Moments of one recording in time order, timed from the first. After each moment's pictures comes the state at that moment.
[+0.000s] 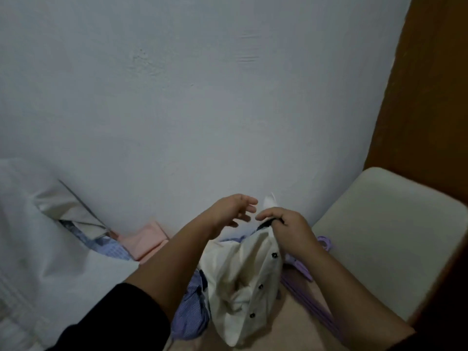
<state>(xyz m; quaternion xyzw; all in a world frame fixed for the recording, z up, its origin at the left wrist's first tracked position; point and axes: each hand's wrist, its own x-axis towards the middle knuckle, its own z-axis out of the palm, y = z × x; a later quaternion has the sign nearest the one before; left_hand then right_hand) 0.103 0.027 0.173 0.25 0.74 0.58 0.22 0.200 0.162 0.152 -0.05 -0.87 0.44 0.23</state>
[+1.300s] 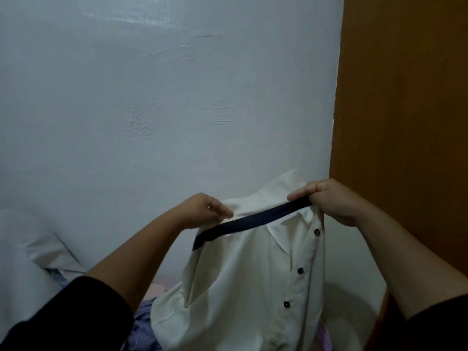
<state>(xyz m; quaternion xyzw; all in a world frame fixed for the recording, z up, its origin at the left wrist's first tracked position) 0.143 -0.011 0.281 0.40 0.85 0.34 0.00 0.310 0.222 0.313 -0.08 -0.87 0.43 0.22</state>
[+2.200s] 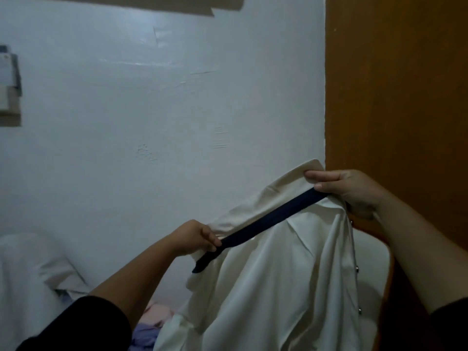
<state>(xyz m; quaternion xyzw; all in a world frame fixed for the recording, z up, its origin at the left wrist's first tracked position) 0.155 -0.027 0.276 0.35 0.88 0.32 0.01 0.368 0.238 0.358 -0.03 -0.76 0.59 0.25</state>
